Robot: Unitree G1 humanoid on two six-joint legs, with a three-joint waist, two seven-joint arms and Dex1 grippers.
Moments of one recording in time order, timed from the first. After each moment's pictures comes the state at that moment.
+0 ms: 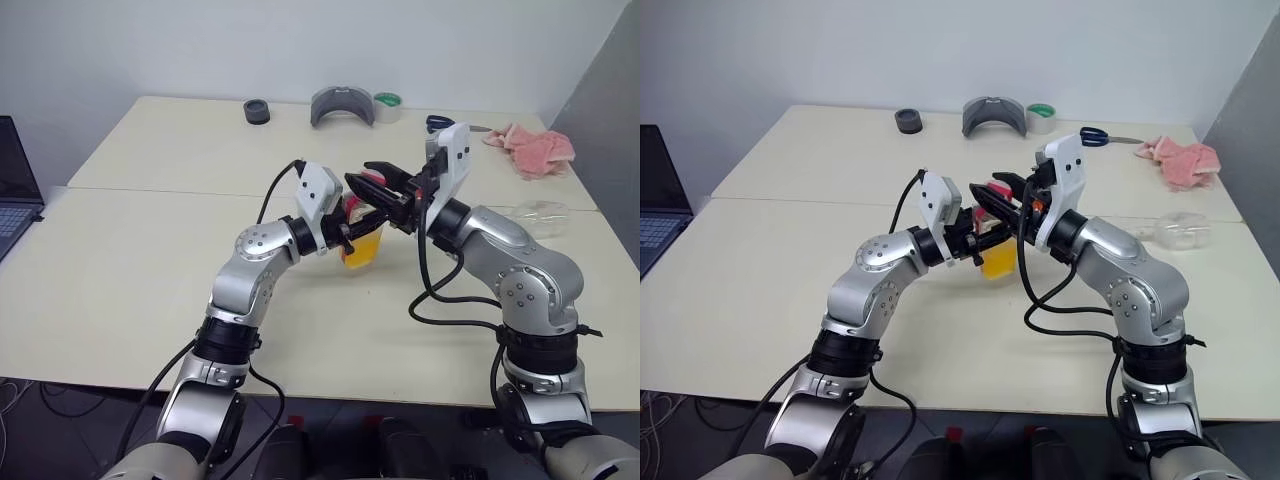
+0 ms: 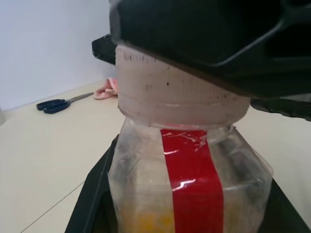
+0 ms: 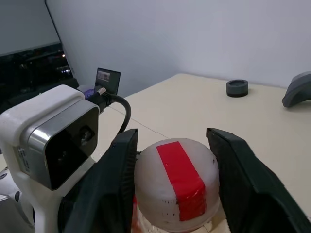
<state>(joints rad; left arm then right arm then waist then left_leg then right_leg) -0.67 0.22 -0.11 0.05 -0.31 0.34 -0.77 -0.68 -0.26 -0.02 -0.35 0.65 0.84 0.35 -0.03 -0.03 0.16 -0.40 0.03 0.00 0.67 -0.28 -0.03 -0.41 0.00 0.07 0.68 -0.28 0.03</state>
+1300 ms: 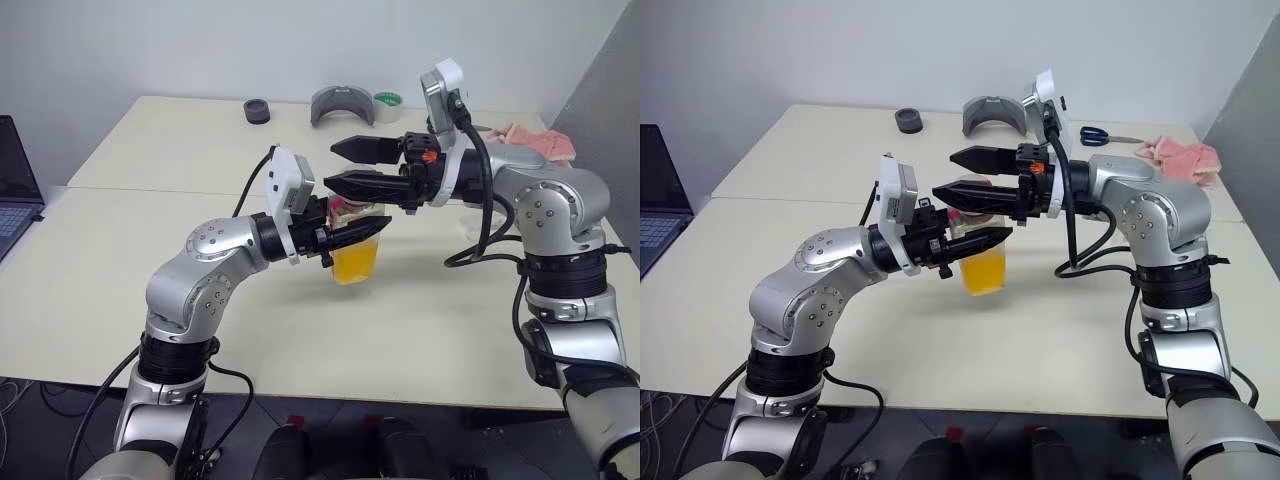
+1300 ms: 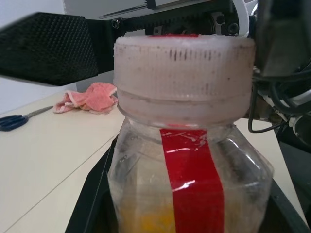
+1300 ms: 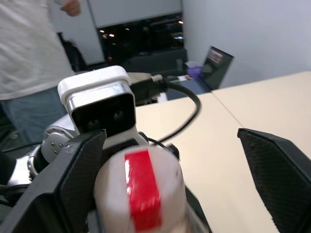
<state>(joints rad) -0.62 0.40 -0.04 -0.28 -0.56 0.62 -0.82 -0.99 -0.47 -0.01 -0.06 0.74 0.94 0.93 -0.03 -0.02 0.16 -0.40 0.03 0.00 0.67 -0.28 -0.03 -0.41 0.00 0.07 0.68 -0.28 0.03</state>
